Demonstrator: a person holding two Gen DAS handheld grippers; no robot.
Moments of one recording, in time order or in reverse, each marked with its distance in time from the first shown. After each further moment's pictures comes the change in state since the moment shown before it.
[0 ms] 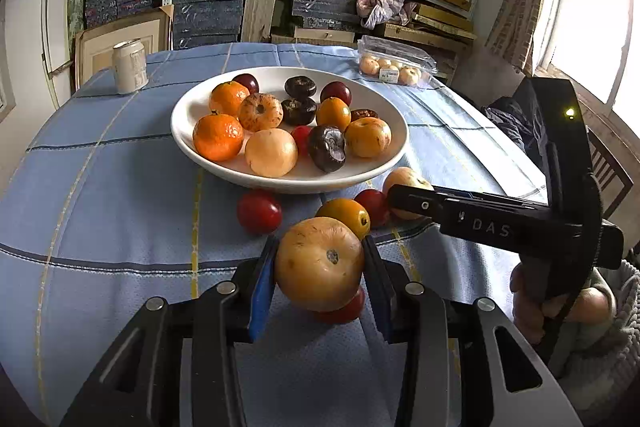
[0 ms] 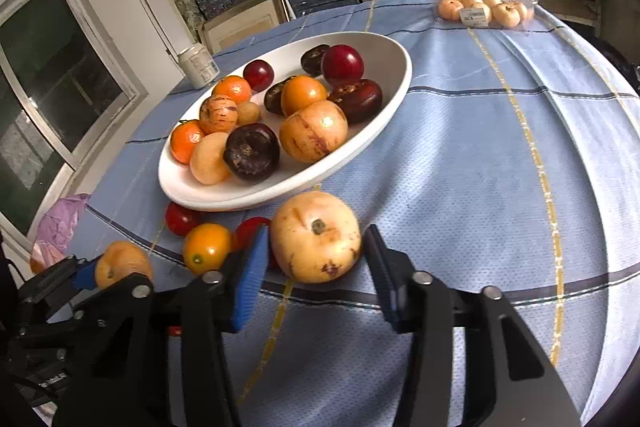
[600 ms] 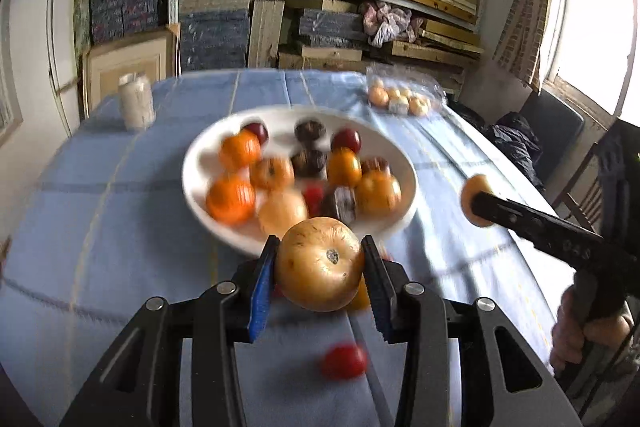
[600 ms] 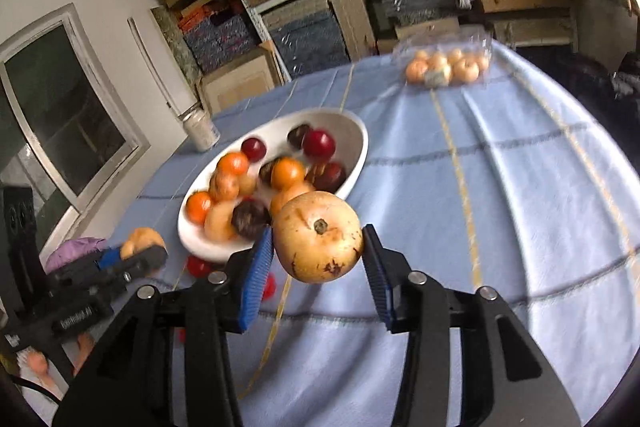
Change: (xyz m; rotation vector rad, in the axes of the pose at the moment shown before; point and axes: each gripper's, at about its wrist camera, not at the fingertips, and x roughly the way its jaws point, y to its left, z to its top) left arm -0.008 0.001 0.056 0.016 -0.063 0.047; right arm -0.074 -0.018 0.016 0.035 -0.200 -0.025
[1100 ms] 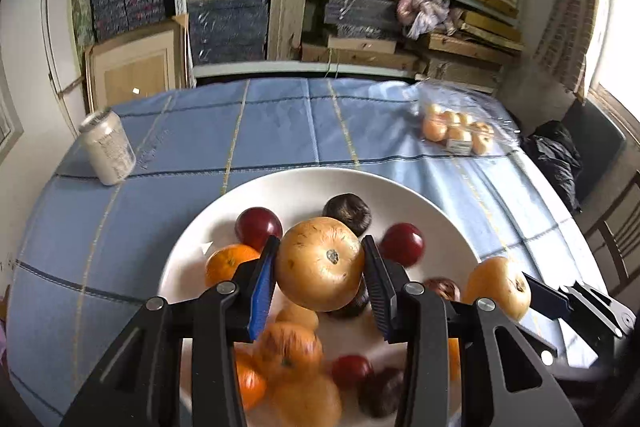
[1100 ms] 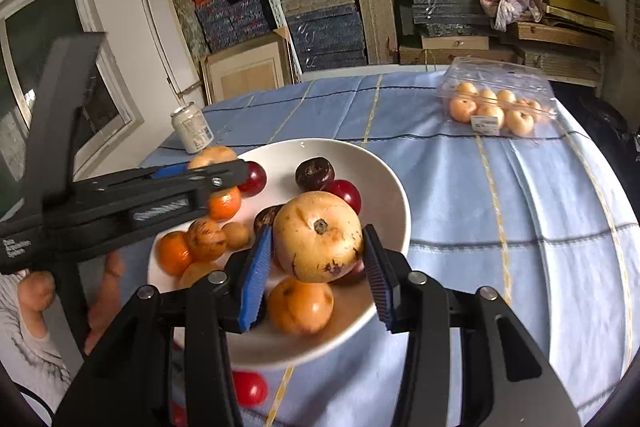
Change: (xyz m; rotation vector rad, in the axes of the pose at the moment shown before) left arm 0.127 0.020 0.110 -0.042 0.095 0.084; right arm 0.091 0.031 0.064 -0.141 0.056 -0.018
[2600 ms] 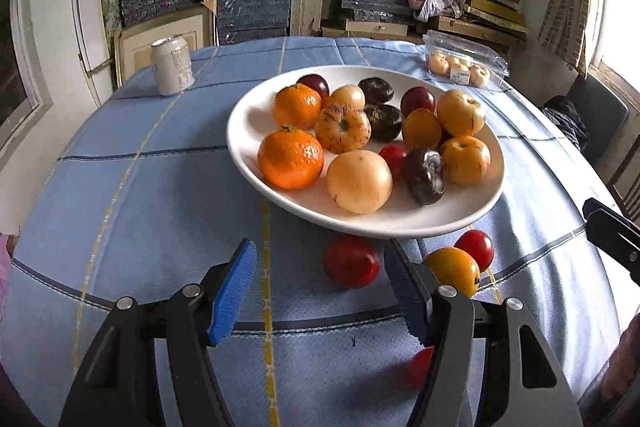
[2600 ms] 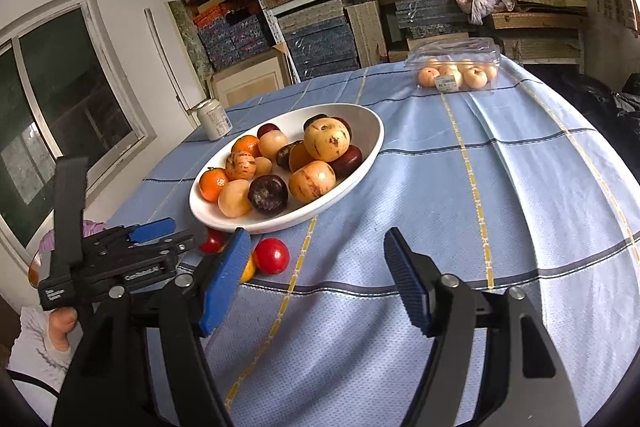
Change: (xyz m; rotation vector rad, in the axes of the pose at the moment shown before) left arm -0.071 0.024 -0.142 0.009 -0.002 0.065; right arm -0.096 0.001 -0.107 0.079 -0.082 0.029
